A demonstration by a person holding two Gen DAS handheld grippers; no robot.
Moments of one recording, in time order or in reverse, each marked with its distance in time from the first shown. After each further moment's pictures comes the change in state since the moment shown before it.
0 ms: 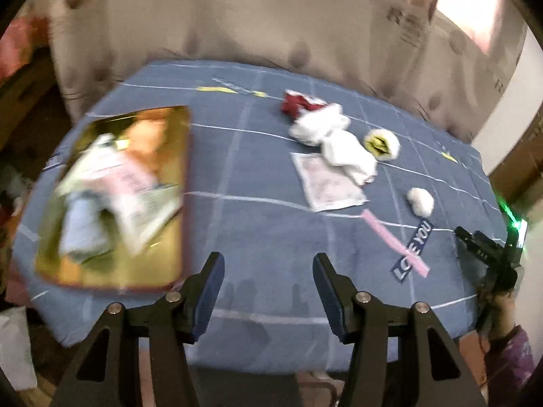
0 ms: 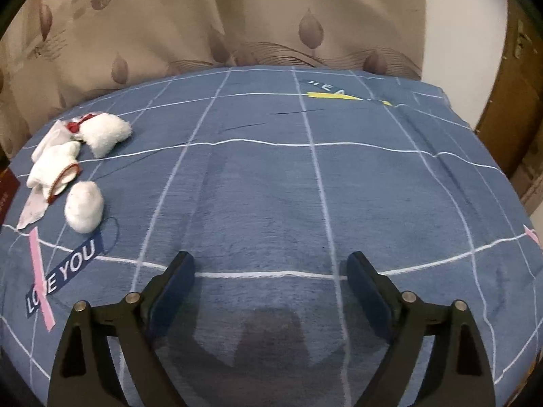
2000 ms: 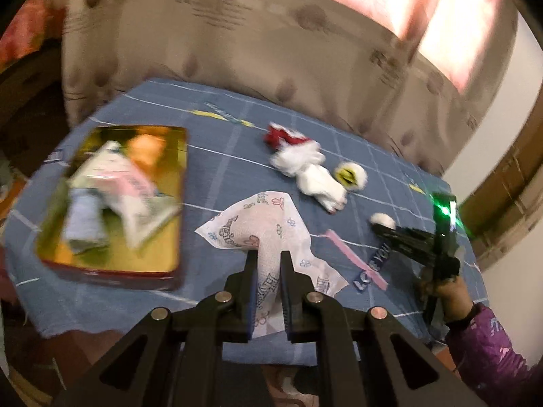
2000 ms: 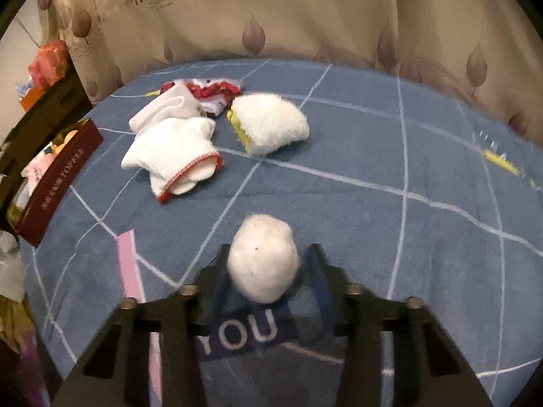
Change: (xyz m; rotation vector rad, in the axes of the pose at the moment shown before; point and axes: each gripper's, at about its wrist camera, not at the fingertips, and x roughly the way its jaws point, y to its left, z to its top) left arm -0.068 0.028 -0.023 -0.094 -0.158 -0.092; right arm 0.031 0.130 0.037 -0.277 0.063 0.355
